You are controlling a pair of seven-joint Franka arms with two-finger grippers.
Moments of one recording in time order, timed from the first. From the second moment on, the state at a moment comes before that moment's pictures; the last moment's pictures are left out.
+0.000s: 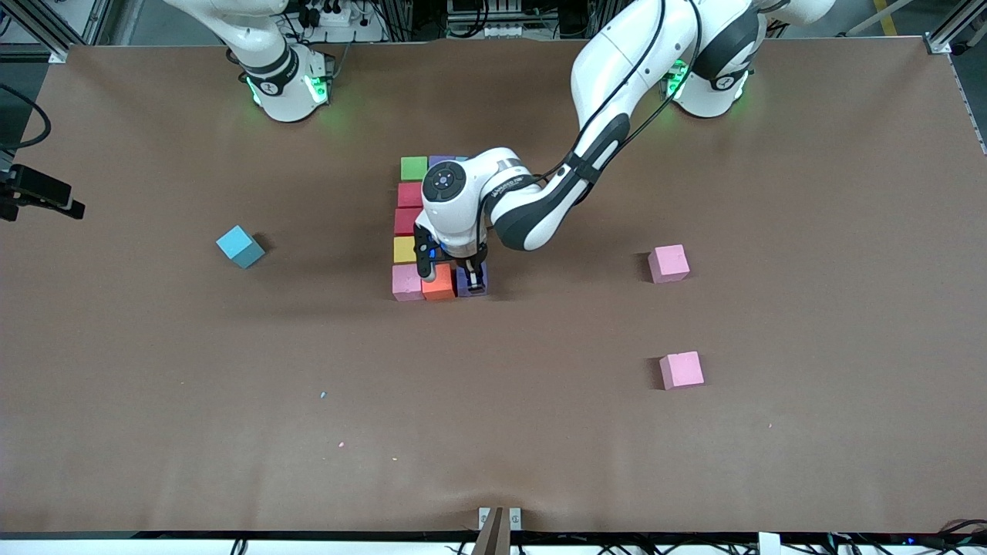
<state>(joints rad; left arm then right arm) -0.74 0.97 -0.25 -1.18 0.36 2.10 0.37 -0.11 0.11 -0.02 -1.41 0.05 1.44 -0.12</state>
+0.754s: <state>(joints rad) -0.74 0.97 -0.24 -1.18 0.36 2.13 0.37 -0.11 0.11 -0.02 -1.41 0.05 1.44 -0.12</state>
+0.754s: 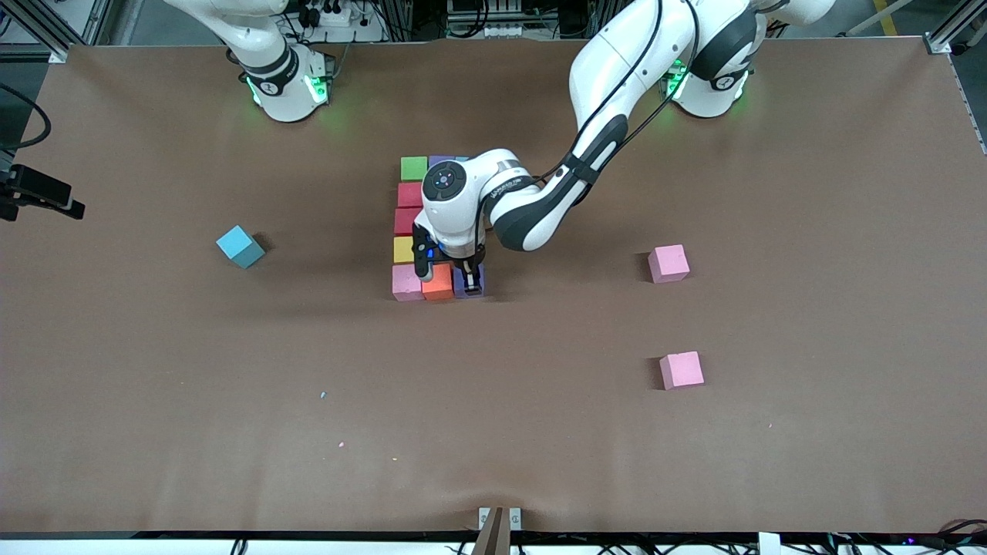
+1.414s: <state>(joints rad) -0.75 1.00 -0.24 -1.18 0.36 2.20 0.36 -0.11 0.11 -0.02 -1.41 0.05 1.44 -0.12</state>
